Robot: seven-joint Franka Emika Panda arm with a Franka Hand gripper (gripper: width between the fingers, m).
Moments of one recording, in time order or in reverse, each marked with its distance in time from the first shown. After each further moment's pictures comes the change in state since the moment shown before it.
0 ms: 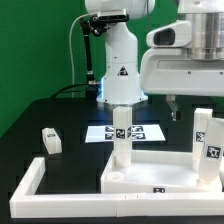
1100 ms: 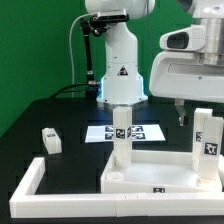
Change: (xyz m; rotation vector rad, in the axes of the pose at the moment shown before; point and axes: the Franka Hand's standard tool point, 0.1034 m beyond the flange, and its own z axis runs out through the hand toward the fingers) arm -0.005 -0.015 0.020 -0.047 0.063 0.019
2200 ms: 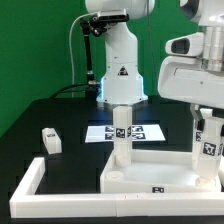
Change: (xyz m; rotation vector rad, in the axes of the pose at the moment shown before) arm -0.004 0.002 0.005 -0.012 0.015 0.451
